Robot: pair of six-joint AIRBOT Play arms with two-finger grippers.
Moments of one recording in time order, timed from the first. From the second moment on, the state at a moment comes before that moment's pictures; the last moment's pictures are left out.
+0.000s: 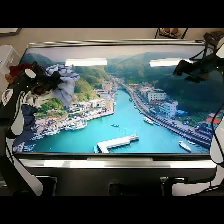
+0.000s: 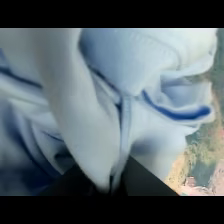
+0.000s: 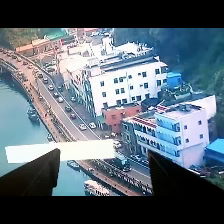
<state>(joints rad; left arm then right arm) 0.13 -2.10 1.99 1.09 -0.93 -1.84 -0.16 -1.64 1.92 -1.33 1.40 1.65</state>
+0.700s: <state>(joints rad) -0.35 -1.44 1.90 1.16 -1.13 -1.46 -0.16 -1.35 1.92 -1.30 1.32 1.61</state>
